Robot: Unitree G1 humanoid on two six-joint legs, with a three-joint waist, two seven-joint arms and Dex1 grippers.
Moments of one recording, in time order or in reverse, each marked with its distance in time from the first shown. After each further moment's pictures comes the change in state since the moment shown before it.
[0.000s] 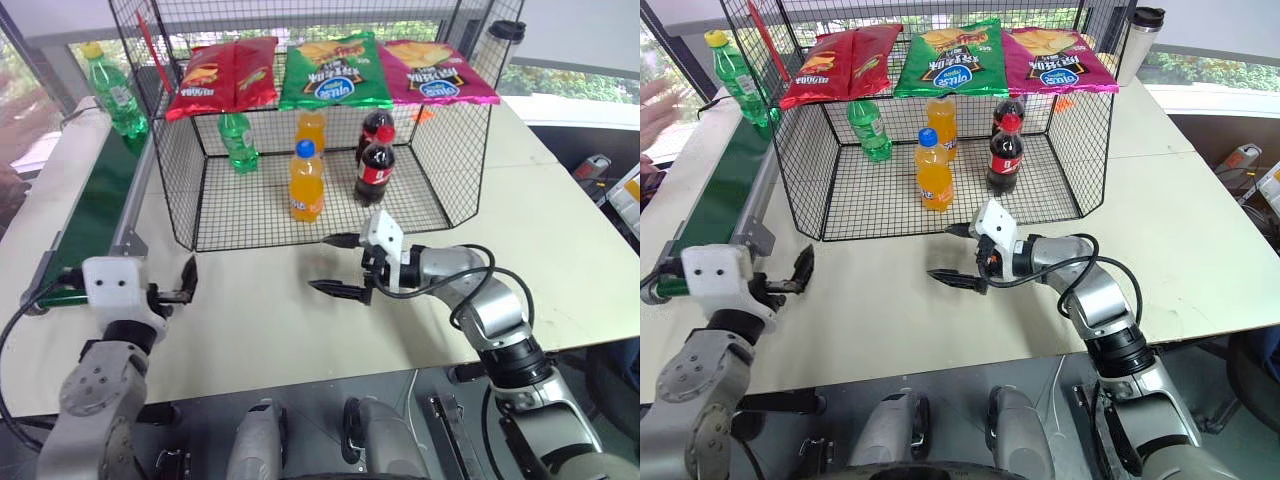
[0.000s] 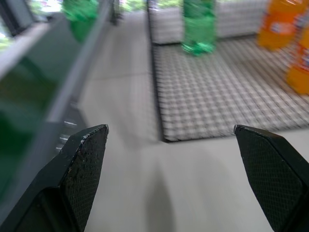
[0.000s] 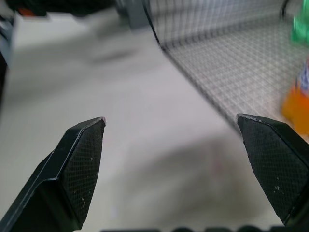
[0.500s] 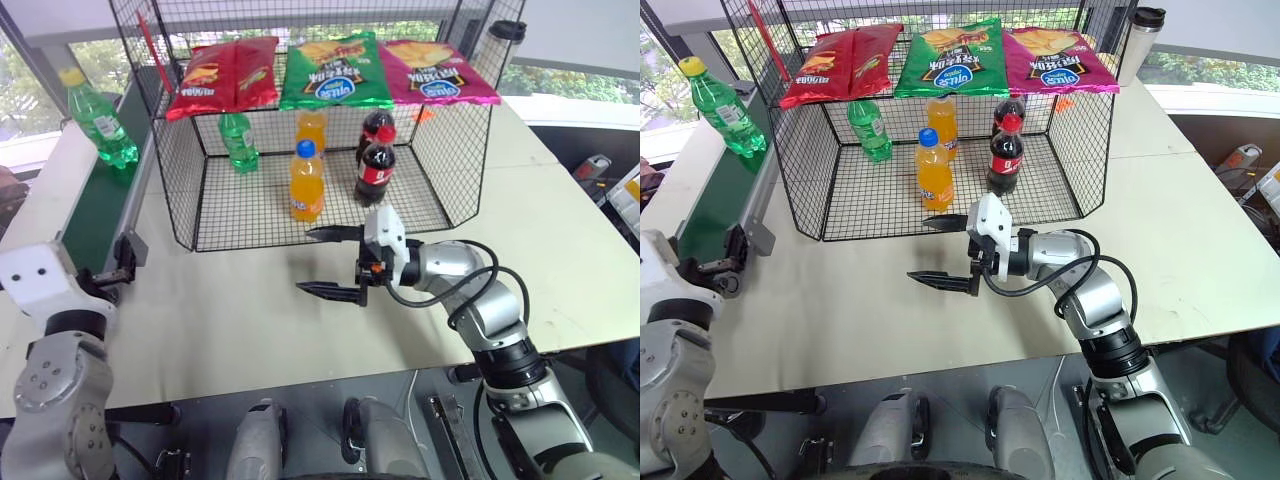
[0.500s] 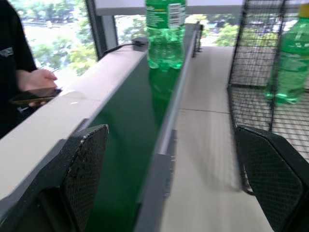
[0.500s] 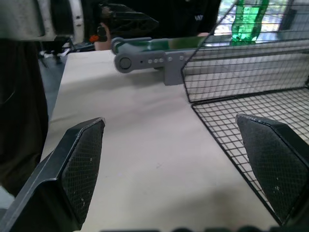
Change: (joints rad) left arm -0.118 -0.012 0.250 0.011 -0.079 0.071 0.112; right arm -0.005 0.013 -0.002 -0.030 0.062 -0.100 0.085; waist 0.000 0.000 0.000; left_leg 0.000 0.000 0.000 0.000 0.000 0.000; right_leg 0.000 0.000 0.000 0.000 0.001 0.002
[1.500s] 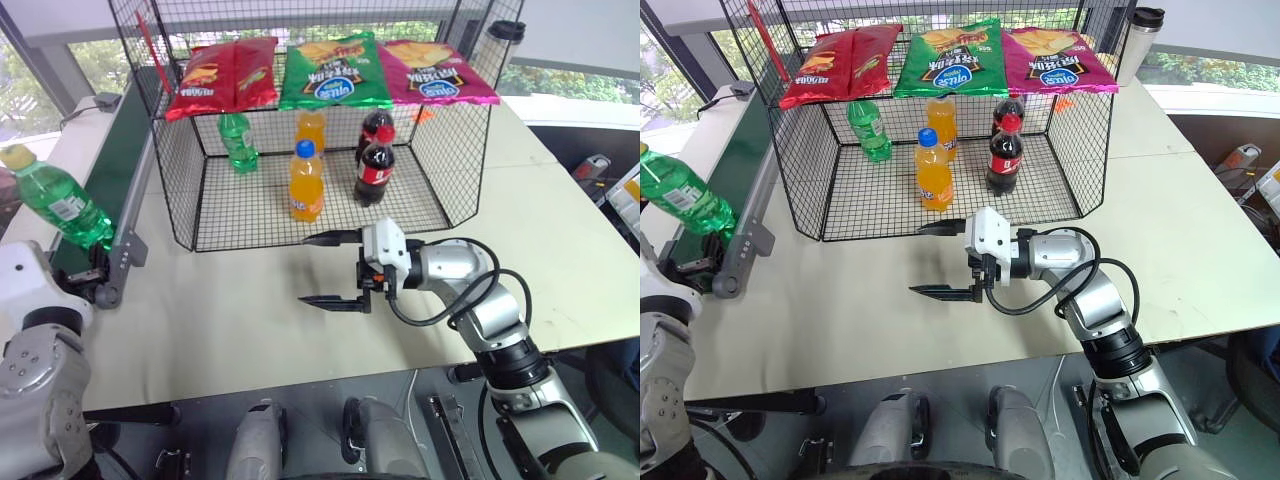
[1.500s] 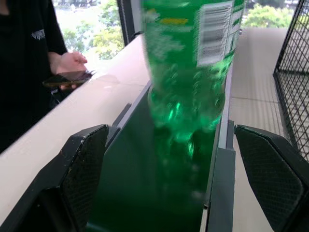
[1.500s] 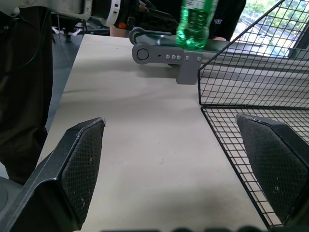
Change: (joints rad) left arm -0.026 0.098 0.039 0.152 0.009 -0.003 0.022; right arm 0.000 -0.021 0.023 0.007 -0.068 -0.122 0.062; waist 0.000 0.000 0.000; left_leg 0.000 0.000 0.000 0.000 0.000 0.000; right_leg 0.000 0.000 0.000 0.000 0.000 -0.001
